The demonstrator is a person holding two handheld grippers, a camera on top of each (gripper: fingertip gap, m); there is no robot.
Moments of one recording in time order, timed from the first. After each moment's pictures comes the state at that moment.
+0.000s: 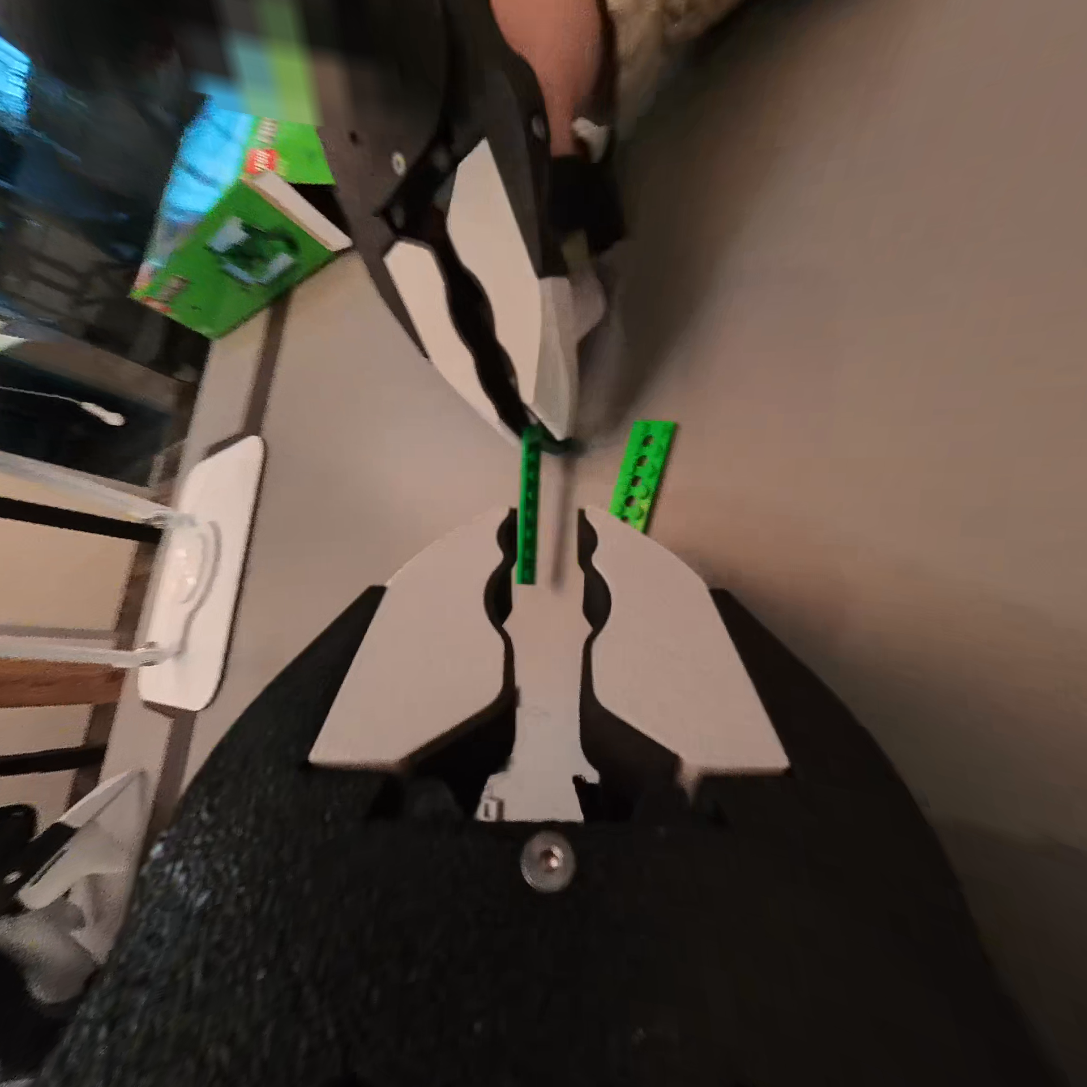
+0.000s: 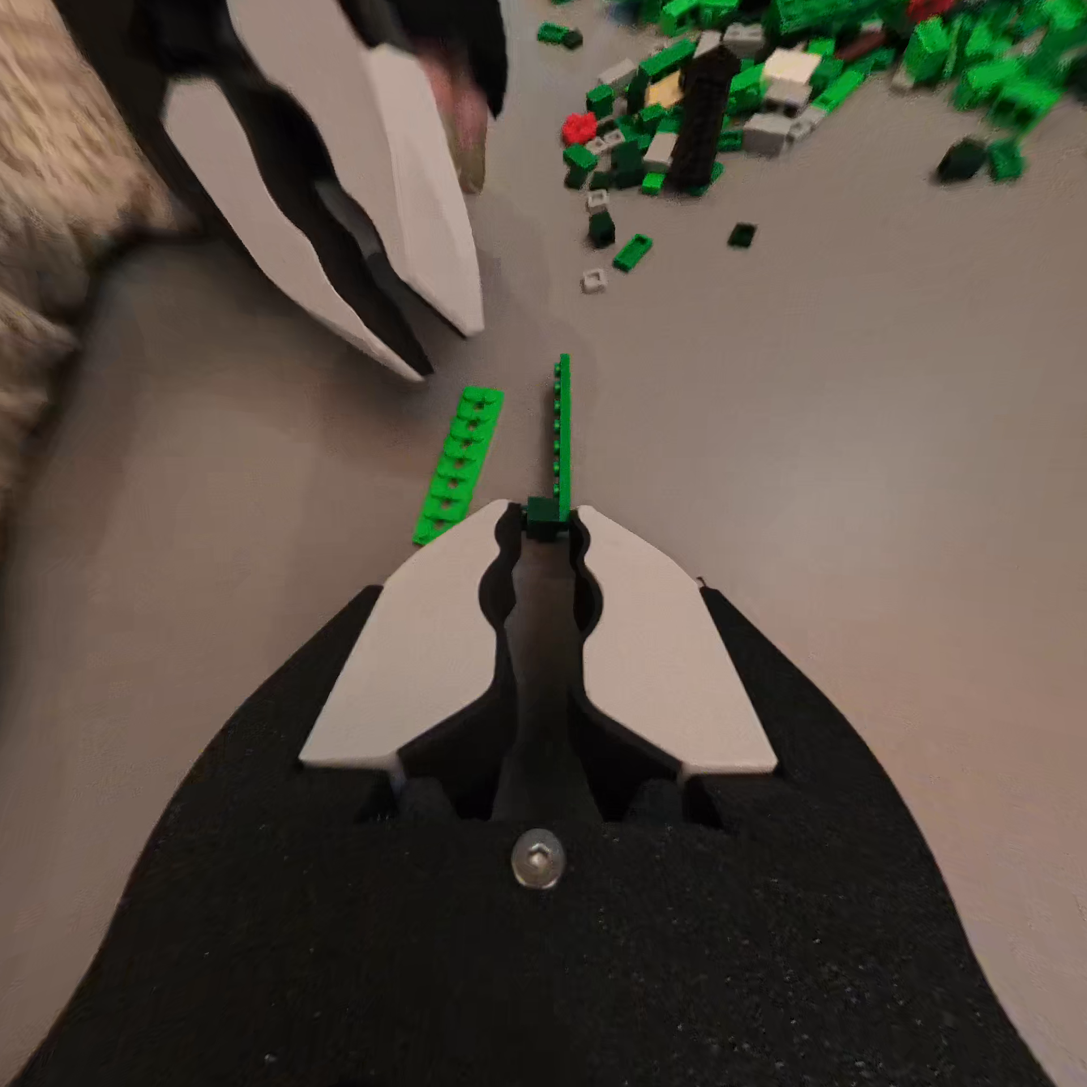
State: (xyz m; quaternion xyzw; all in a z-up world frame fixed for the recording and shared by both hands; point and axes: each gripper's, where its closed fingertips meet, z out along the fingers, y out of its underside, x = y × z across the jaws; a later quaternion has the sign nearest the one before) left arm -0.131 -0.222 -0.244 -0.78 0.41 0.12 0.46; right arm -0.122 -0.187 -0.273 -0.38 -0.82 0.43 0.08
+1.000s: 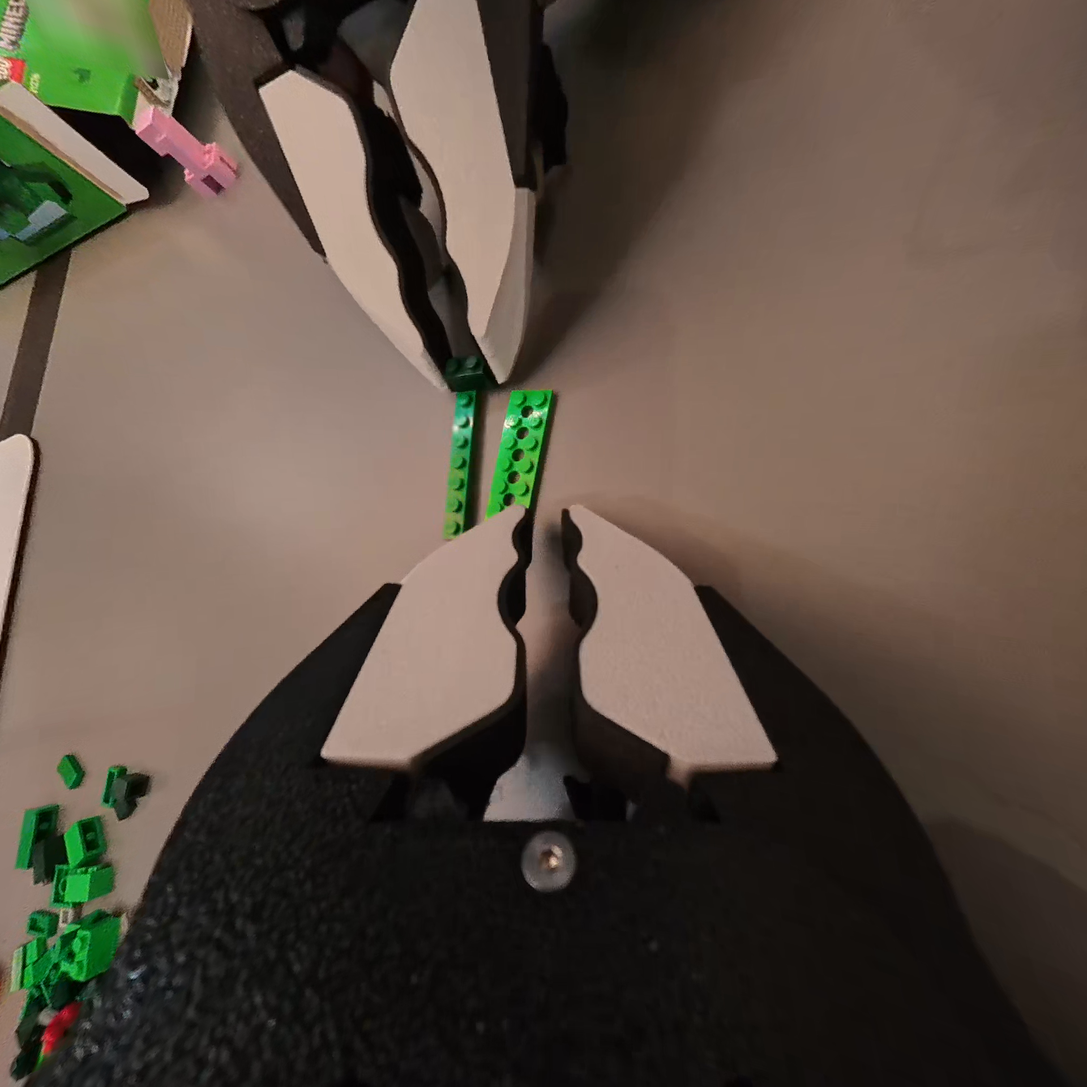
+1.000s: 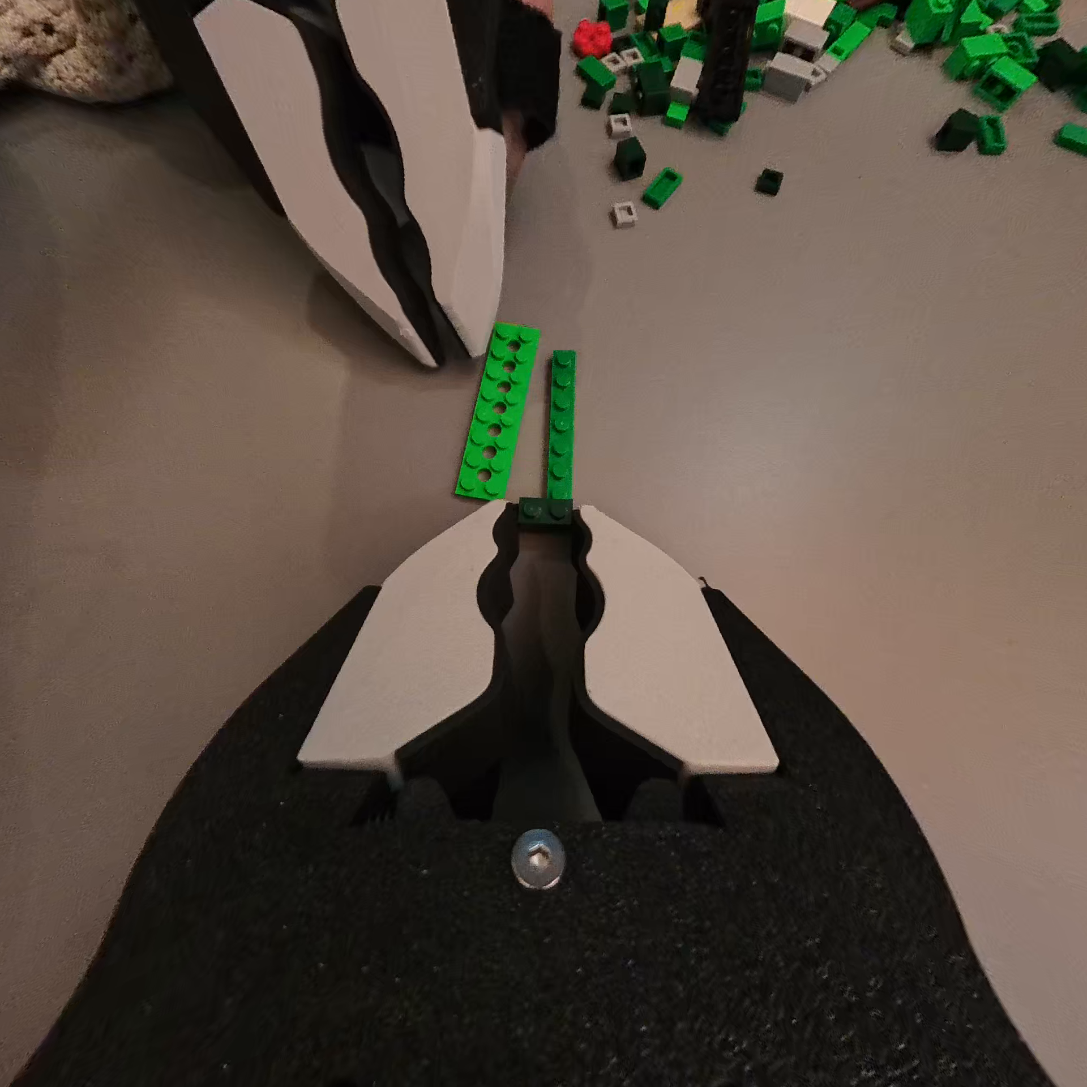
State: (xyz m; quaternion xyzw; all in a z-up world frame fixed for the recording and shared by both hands) left arm -0.115 -0.239 -0.278 -0.80 0.44 0.00 0.42; right arm -0.099 -0.191 -0.282 -0.38 -0.84 0.35 0.17
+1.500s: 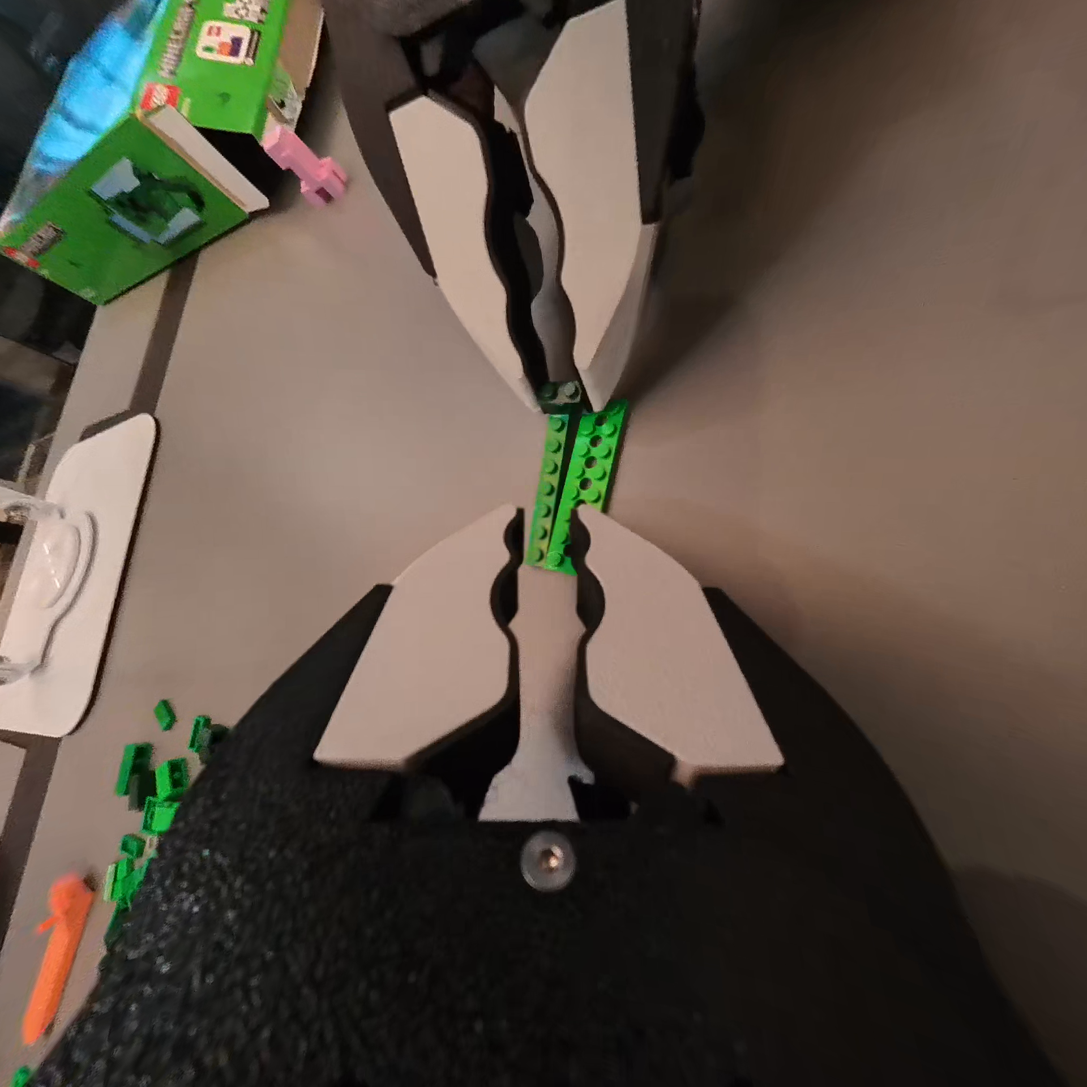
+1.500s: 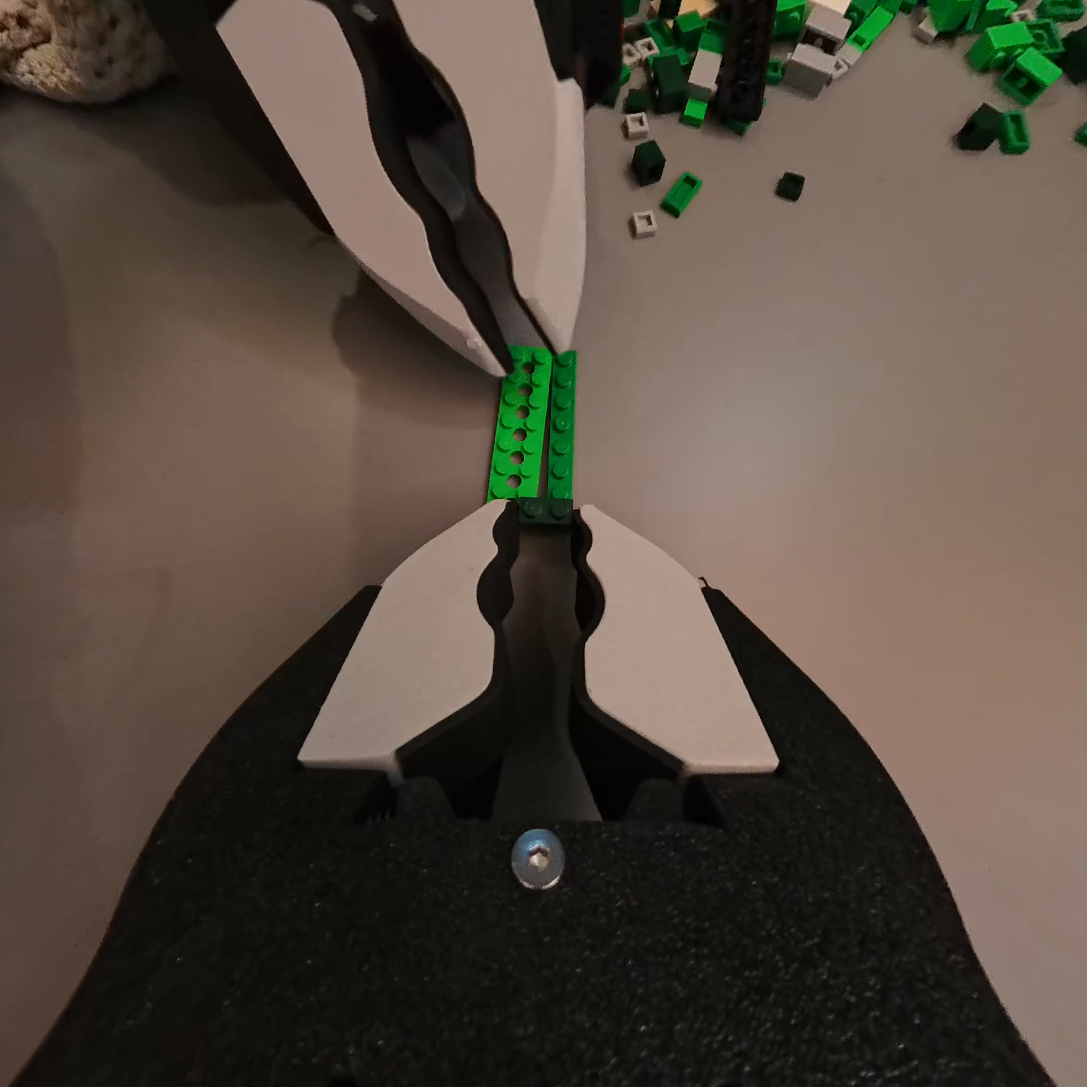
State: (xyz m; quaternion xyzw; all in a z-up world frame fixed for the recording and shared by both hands) left arm -0.127 -0.226 -0.265 -0.80 0.40 0.06 0.45; right arm -0.100 -0.203 -0.280 -0.39 -0.84 0.32 0.17
